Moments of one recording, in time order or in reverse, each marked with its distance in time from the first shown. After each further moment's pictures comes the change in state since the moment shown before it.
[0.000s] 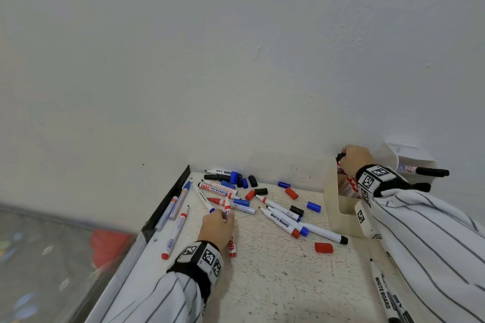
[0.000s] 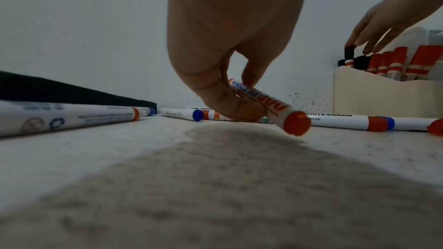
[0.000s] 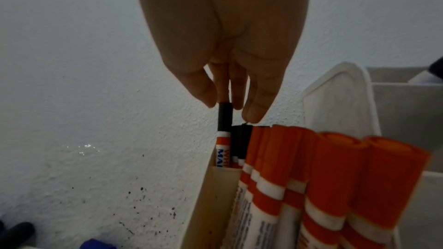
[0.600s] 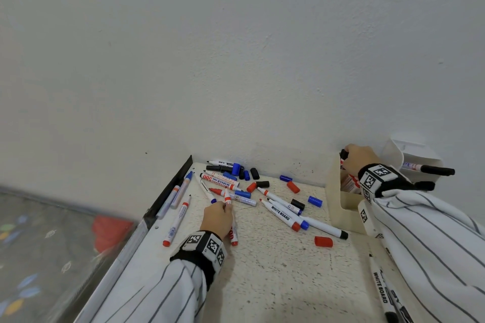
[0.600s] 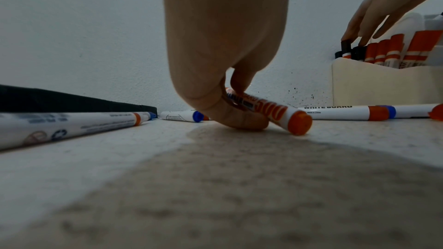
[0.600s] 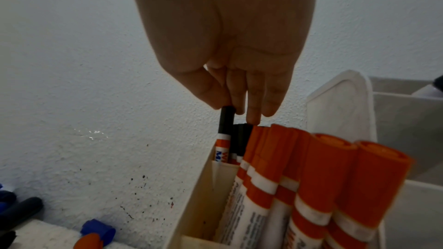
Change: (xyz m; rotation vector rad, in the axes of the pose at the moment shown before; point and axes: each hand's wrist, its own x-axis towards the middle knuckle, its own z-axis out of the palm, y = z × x) left_hand 0.004 -0.003 0.006 -0.004 0.027 -0.001; right_hand -0.010 0.000 0.002 -0.084 -0.053 -0.007
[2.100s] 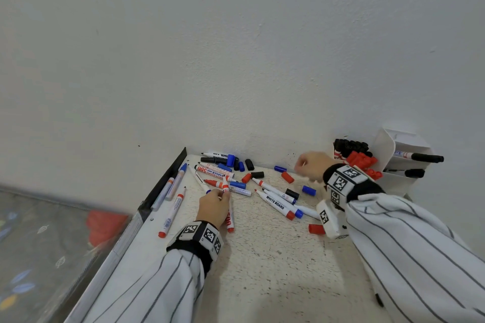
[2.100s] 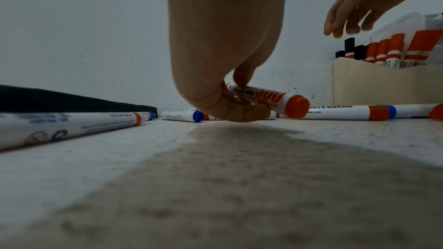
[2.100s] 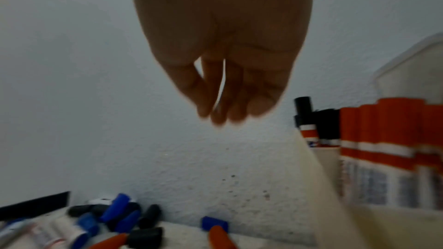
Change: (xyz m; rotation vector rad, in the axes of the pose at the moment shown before) left_hand 0.007 -0.004 0.004 -0.130 -0.007 -0.021; right_hand -0.058 -0.059 0.013 0.169 -0.311 -0.220
